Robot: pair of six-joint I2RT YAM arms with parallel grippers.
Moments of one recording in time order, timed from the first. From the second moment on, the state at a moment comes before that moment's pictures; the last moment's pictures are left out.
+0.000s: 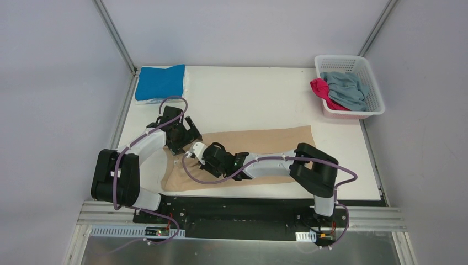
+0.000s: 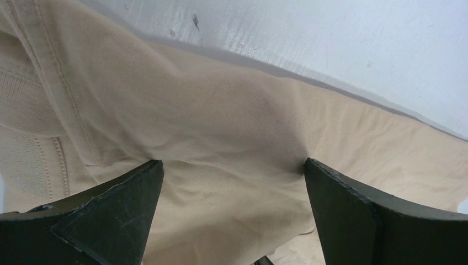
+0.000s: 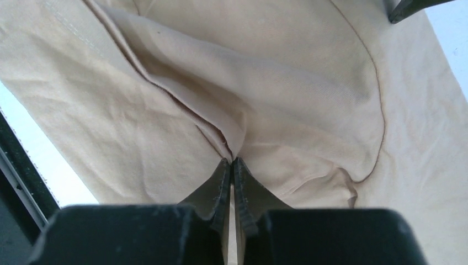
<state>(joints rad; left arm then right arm) -0.19 1.43 0.77 -0.41 0.07 -0.79 1.24 1.89 1.14 -0.02 0.15 -0.04</state>
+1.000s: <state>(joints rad) -0.19 1.33 0.75 -0.48 0.07 -0.79 1.28 1.82 1.19 -0.45 0.25 -0.21</state>
